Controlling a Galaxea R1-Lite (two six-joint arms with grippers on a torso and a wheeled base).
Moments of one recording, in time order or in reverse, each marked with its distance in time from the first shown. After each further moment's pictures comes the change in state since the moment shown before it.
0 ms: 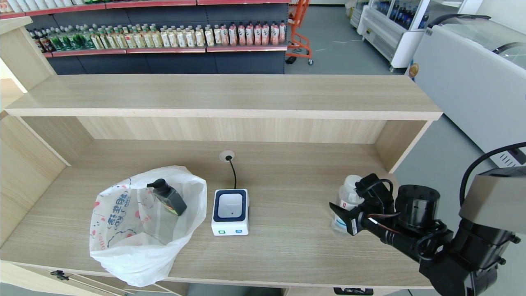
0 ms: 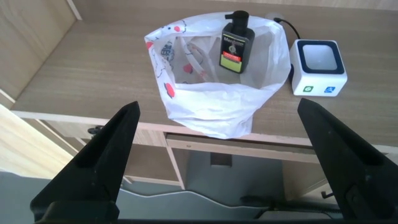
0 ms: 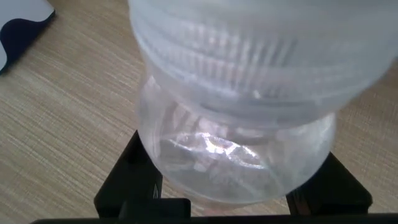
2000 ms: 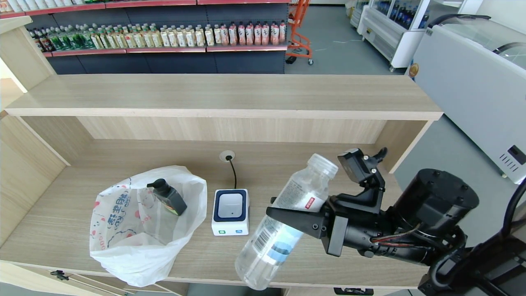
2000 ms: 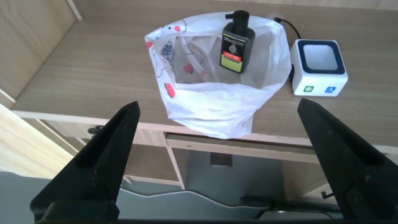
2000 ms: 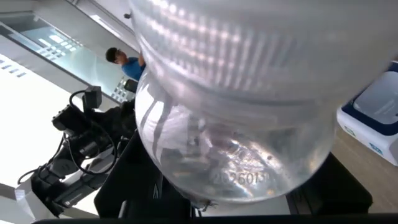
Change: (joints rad) left arm 0.000 0.000 0.000 0.000 0.000 0.000; right arm 0.360 -0.226 -0.080 -0.109 0.569 0.804
